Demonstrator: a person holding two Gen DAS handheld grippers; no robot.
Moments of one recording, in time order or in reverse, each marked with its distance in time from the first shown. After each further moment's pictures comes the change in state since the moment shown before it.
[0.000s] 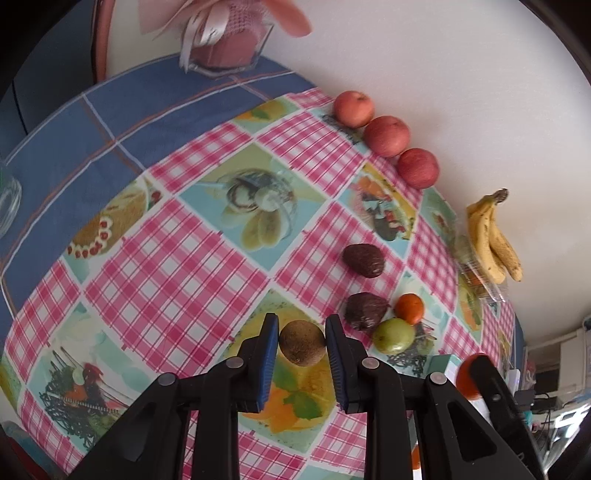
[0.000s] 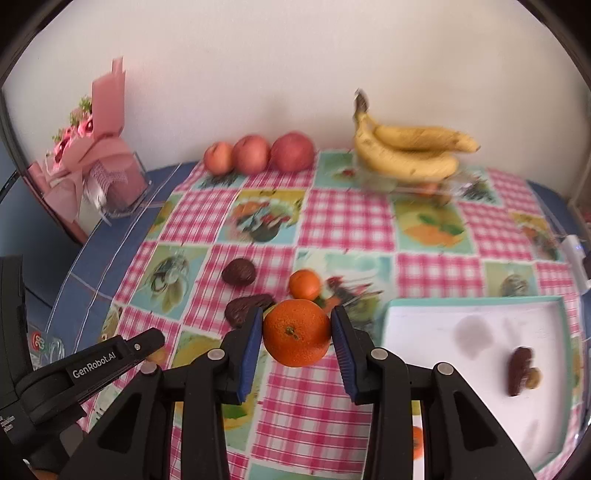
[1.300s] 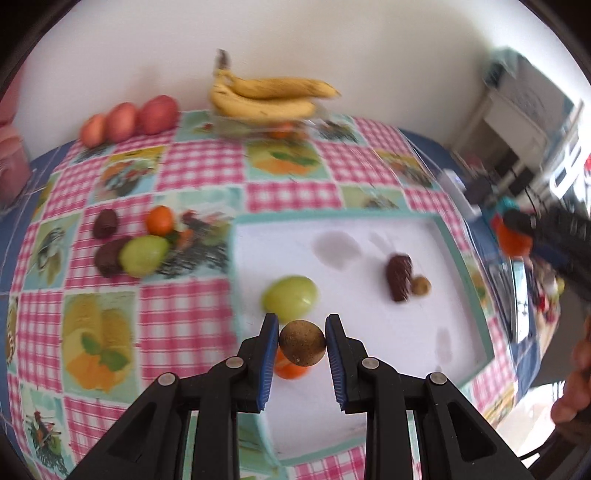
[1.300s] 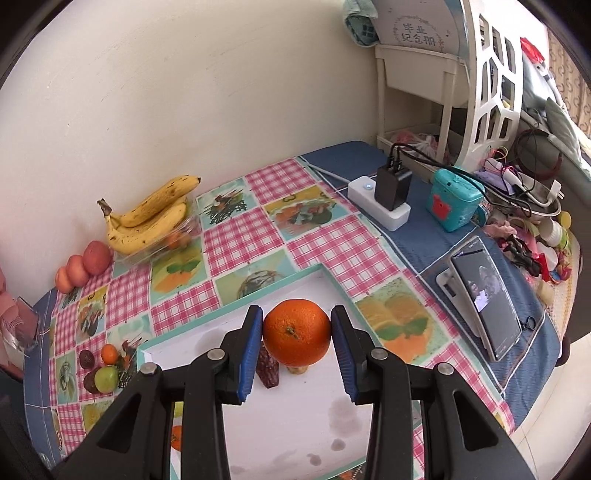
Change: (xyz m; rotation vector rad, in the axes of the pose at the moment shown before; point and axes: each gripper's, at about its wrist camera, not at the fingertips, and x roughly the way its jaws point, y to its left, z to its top) left arm 0.002 -0.196 -0.161 0.758 0.146 -0.143; right arm -0.120 -0.232 -0.044 0.490 -0.103 -0.372
